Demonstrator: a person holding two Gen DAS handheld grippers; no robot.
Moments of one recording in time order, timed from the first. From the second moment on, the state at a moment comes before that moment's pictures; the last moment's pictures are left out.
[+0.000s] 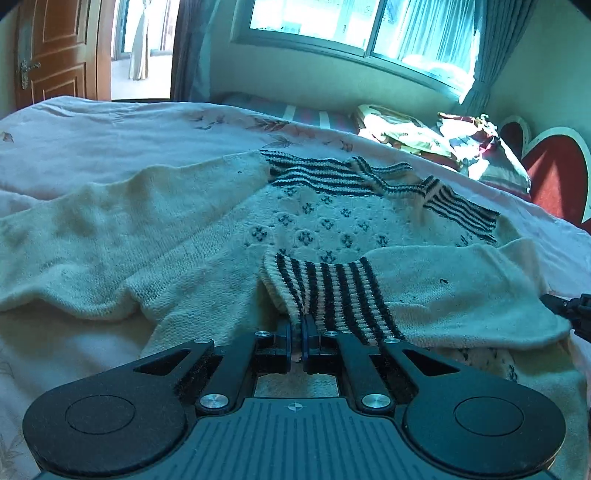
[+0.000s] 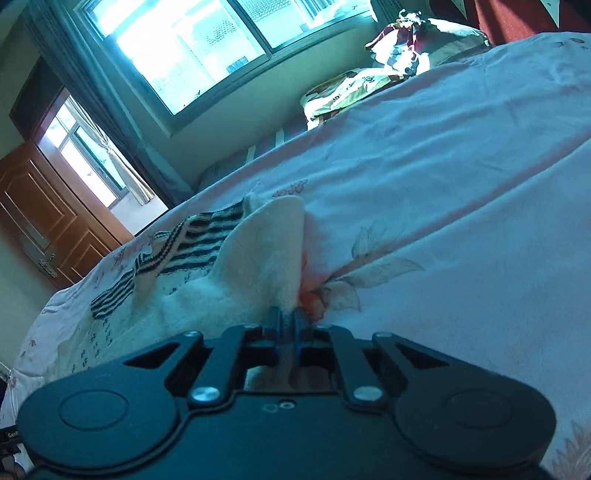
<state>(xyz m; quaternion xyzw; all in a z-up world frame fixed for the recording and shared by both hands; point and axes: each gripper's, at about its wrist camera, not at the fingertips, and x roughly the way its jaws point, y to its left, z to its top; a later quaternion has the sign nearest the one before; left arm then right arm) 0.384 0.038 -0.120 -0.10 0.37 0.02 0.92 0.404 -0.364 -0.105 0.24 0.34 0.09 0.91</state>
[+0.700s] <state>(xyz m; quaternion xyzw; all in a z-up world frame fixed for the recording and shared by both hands) 0.395 0.035 -0.089 -0.05 0.32 -0.01 0.94 0.431 -0.388 -0.083 0.24 0.30 0.09 0.92</state>
